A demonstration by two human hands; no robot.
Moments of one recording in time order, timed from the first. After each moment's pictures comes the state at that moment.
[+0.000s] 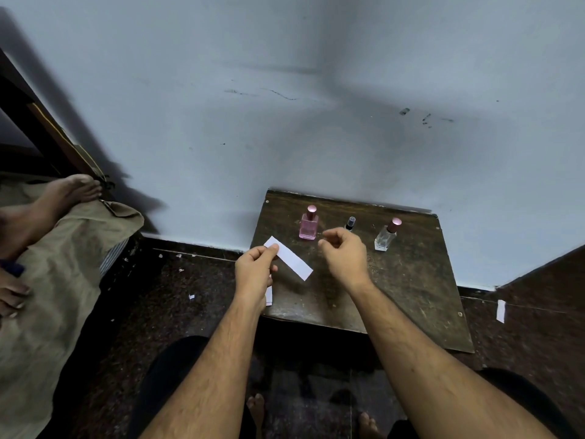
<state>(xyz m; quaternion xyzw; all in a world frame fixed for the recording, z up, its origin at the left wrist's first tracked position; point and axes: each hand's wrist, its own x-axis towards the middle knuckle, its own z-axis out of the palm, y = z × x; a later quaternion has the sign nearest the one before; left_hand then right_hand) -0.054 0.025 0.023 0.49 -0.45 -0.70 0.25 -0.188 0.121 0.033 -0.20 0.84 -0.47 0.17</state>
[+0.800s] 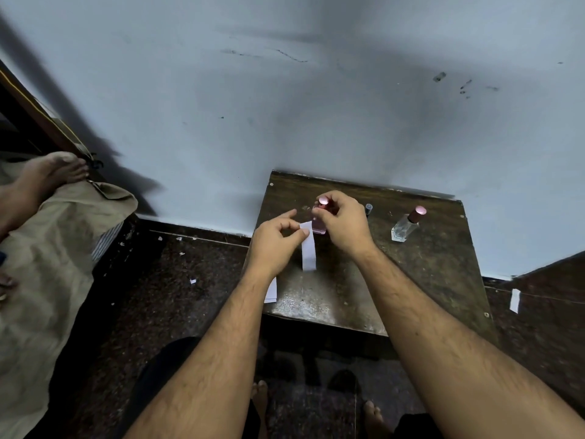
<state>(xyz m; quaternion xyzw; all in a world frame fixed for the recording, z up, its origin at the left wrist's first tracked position) -0.091 -0.012 0.002 0.36 -0.71 -0.57 0.19 -0.221 0.071 0.024 -0.30 0.82 -0.46 0.17</state>
